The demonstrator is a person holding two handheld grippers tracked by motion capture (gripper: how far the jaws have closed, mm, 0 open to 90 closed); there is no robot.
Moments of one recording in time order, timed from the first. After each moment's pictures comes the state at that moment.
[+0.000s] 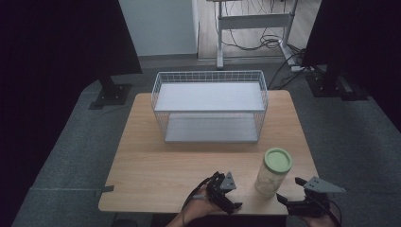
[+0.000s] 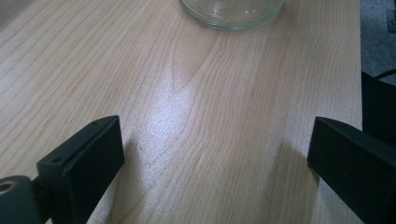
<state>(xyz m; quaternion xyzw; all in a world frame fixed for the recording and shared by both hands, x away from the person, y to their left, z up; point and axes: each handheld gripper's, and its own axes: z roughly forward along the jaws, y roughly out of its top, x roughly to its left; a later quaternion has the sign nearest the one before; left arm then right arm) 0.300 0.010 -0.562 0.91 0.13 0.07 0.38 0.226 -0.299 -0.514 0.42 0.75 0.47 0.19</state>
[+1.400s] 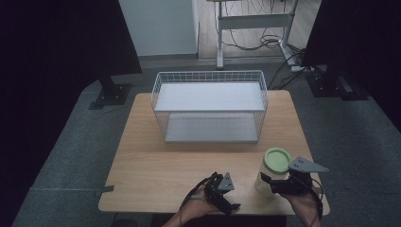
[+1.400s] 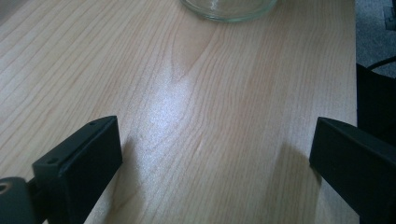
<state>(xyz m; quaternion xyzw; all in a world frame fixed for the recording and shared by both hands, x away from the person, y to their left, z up) 0.298 0.017 -0.562 0.91 0.13 0.07 0.38 0.270 -0.255 -0.479 0.40 0.74 0.50 0.21</state>
